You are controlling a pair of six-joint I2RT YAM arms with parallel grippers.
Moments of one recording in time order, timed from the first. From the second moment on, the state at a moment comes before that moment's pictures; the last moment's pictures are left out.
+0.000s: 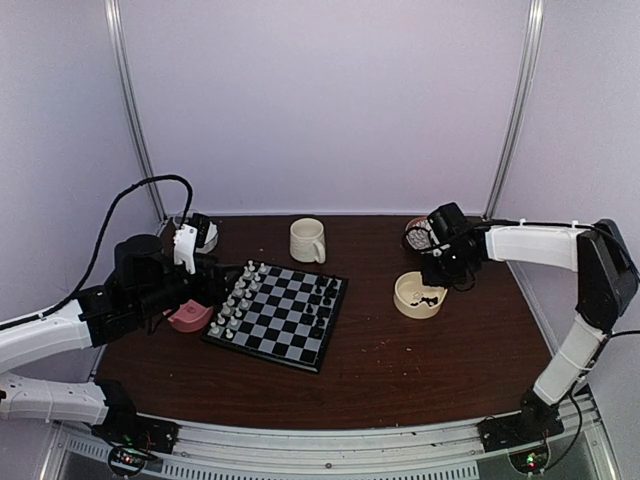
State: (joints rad) left arm -0.75 0.92 0.61 0.03 -0.13 -0.18; right arm 0.43 1.72 1.14 -0.53 0.11 0.45
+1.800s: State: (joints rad) left arm -0.76 0.98 0.63 0.00 -0.10 -0.17; right arm 0.76 1.59 1.19 -0.82 0.18 0.46
